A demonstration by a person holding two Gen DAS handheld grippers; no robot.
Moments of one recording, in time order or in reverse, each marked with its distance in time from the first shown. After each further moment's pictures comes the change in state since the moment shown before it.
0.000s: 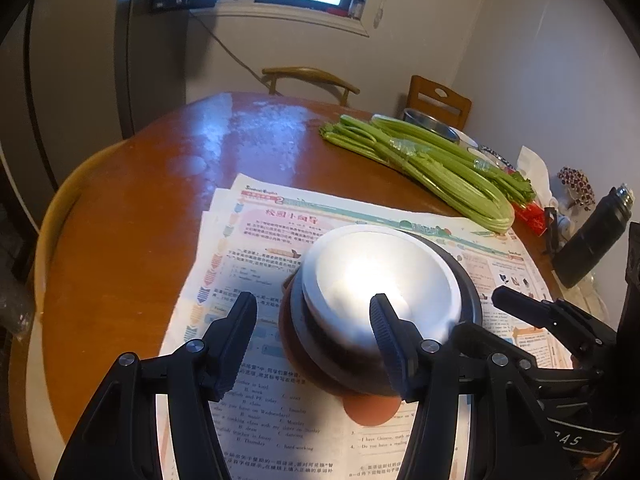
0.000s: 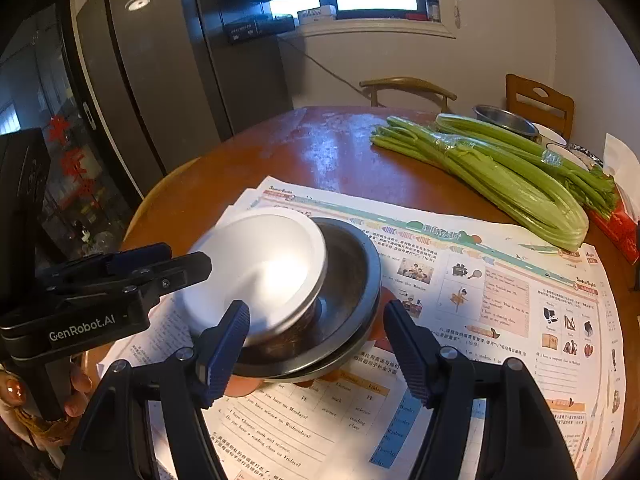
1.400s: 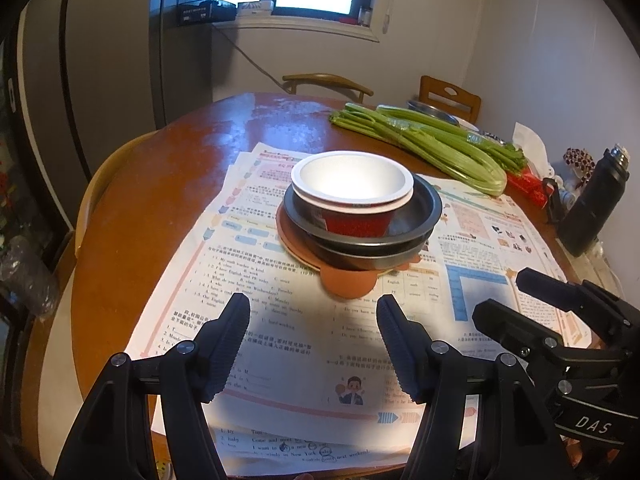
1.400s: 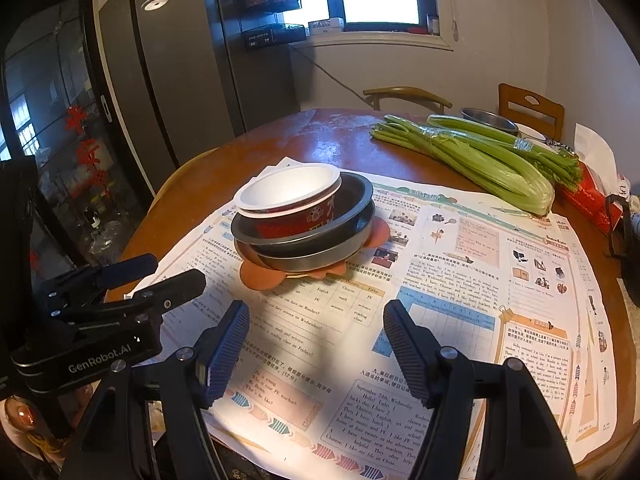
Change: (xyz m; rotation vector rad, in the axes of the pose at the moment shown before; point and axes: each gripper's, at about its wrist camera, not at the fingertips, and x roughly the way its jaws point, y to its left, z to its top) left arm -0.059 -0.033 -0.095 0.002 -0.040 0.108; right arm -0.068 0.011 -0.075 -0.043 -0.022 -0.007
